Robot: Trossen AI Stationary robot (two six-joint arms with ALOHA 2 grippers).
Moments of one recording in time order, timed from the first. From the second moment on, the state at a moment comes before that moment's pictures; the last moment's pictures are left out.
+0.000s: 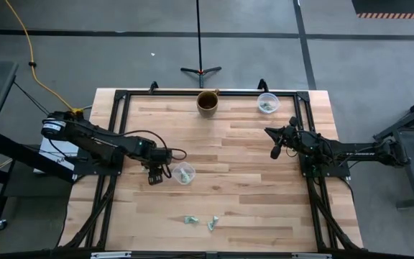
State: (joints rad) left arm -0.10 1.37 0.60 -0.60 0.01 -0.37; right arm -0.12 0.33 0.01 0.13 0.46 0.04
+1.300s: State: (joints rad) left arm -0.10 1.05 0.76 -0.63 -0.06 -0.09; right arm -0.12 0.34 0.01 0.11 0.46 0.04
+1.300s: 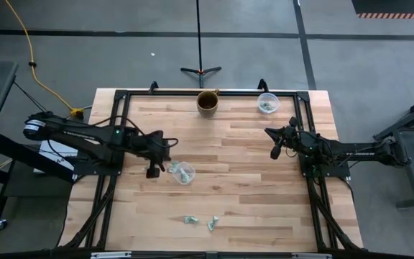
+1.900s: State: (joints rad) left arm -0.10 1.21 0.56 -0.36 -0.12 -0.18; right arm -0.12 0.33 0.01 0.11 0.46 0.04
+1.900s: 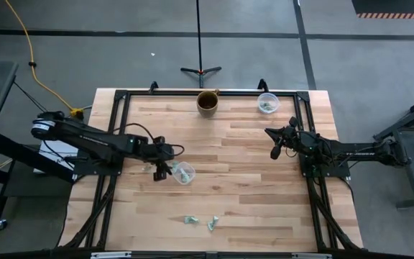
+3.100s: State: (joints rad) left arm -0.10 1.44 0.53 -0.16 0.00 -0.14; right arm -0.12 0.33 0.01 0.12 0.49 0.04
